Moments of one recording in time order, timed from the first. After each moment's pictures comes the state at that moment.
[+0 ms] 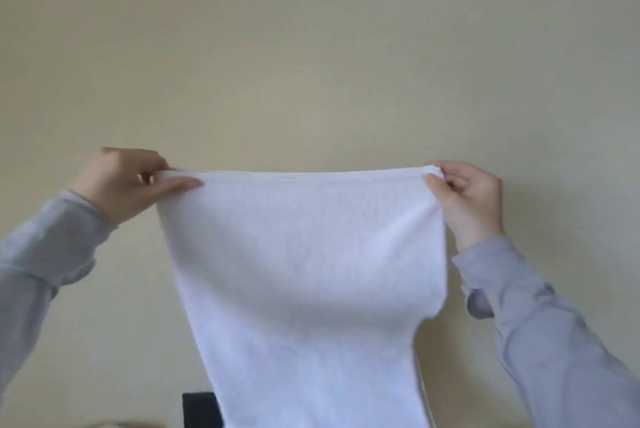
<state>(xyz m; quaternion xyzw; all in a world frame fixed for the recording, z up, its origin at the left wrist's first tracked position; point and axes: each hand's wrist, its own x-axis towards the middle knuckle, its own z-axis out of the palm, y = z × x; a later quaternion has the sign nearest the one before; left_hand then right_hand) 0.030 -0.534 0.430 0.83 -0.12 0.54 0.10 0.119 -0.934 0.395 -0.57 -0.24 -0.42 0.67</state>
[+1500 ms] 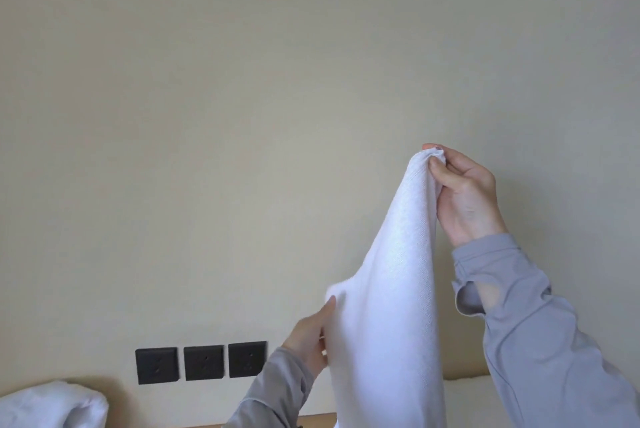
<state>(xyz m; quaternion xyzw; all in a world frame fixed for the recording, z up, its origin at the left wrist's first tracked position) 0.111 -0.796 0.166 0.53 0.05 -0.15 0.84 0.099 -0.983 0.365 -0.48 -0.24 -0.23 0.81</state>
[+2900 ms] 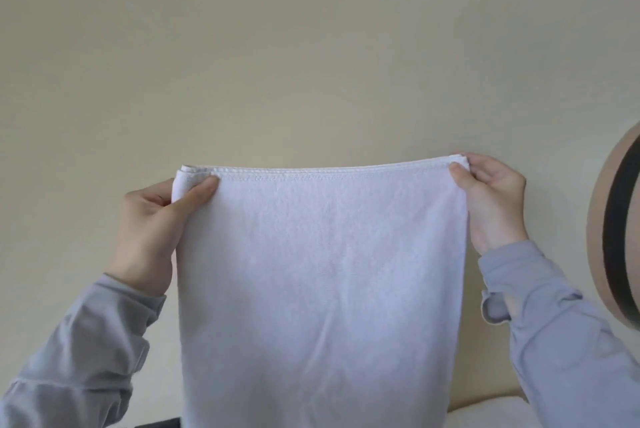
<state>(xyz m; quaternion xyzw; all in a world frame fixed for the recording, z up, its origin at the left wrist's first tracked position) 0.033 -0.741 0.391 0.62 -0.19 0.38 0.66 0.072 -1.089 0.401 -0.53 -0.13 -0.45 0.71</state>
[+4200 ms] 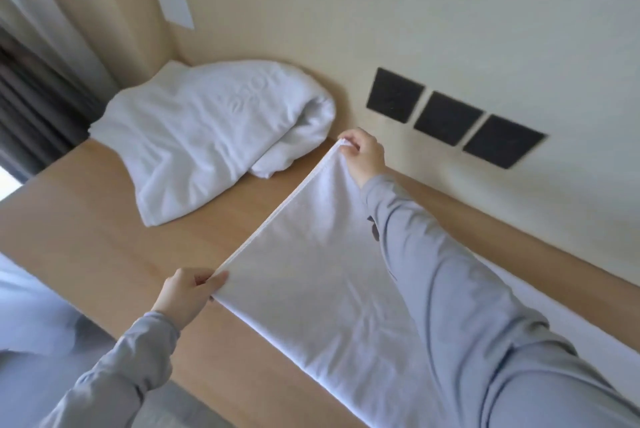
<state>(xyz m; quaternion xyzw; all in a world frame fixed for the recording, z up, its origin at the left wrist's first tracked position) -0.172 -0.435 -0.136 0.75 0.47 -0.03 0.48 0.142 -0.532 -0.082 -0.85 -0.24 0.13 0.45</state>
